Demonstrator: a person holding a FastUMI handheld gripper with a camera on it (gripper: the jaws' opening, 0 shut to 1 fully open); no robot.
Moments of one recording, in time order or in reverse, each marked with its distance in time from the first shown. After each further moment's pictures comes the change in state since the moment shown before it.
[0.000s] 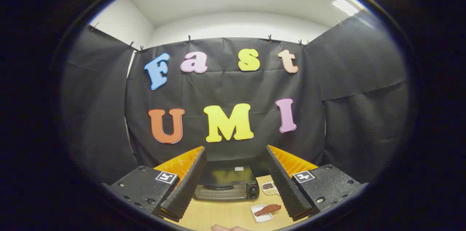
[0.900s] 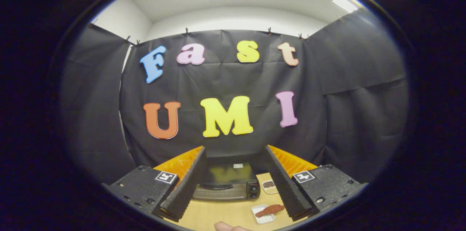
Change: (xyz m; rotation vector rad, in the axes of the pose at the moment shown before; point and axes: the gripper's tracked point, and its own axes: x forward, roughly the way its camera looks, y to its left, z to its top) arm 0.062 0.005 -0.049 0.007 0.063 0.004
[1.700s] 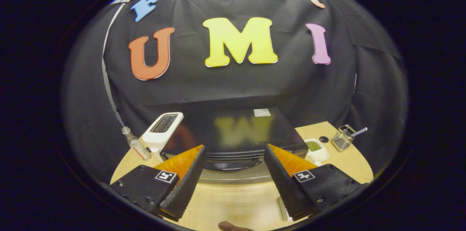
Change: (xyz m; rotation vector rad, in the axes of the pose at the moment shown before) arm 0.187 0.040 -0.237 -0.030 0.485 -0.010
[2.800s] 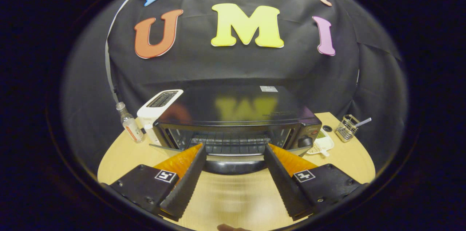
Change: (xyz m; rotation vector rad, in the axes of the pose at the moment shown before) arm -0.012 0.010 -0.064 -0.063 0.033 0.003
